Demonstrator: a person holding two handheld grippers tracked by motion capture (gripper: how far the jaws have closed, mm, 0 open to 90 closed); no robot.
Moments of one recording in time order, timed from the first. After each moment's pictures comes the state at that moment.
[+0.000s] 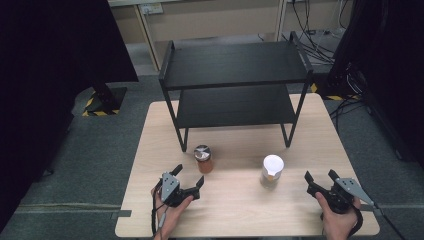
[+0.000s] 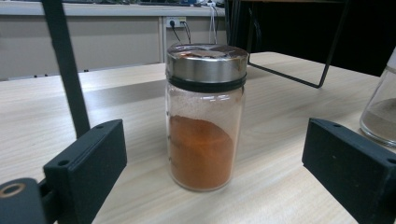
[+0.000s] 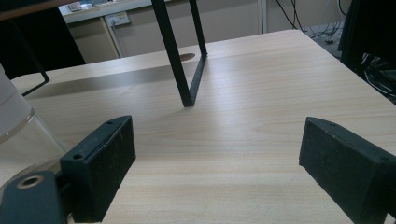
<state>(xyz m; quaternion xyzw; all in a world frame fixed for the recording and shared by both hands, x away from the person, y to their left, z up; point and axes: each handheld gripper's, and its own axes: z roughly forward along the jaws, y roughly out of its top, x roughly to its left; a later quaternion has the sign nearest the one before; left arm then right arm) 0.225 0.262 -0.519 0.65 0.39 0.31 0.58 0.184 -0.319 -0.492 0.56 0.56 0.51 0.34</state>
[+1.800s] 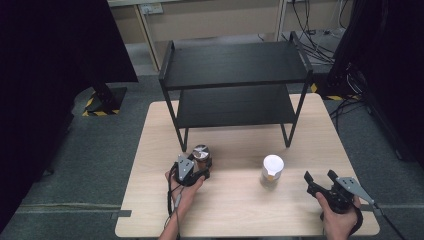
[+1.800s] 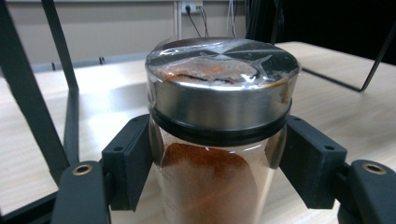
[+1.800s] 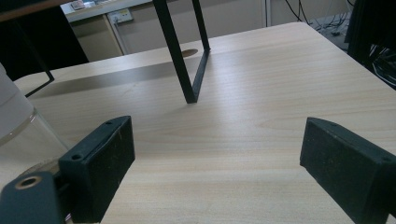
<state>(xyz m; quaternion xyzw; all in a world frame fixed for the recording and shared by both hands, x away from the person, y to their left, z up) 0.264 0.221 -0.504 0.65 0.42 0.32 0.54 0.187 -0.322 -0.490 0.57 0.56 0.51 0.32</state>
